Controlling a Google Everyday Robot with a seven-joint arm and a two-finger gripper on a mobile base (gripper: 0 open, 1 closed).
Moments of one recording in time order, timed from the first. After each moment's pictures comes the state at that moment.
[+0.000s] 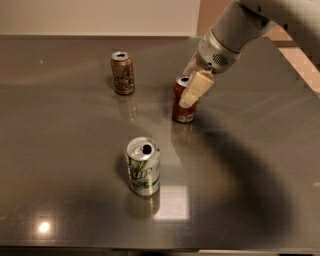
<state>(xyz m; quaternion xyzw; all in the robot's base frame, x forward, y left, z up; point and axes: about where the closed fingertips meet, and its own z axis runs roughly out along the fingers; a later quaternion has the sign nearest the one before) 0.601 -0.078 0.905 -0.64 0.73 0.12 0.22</state>
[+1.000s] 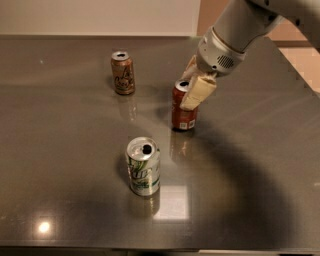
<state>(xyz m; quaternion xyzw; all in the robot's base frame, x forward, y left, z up) 0.556 -0.071 0.919 -0.69 0.69 0.13 0.20</state>
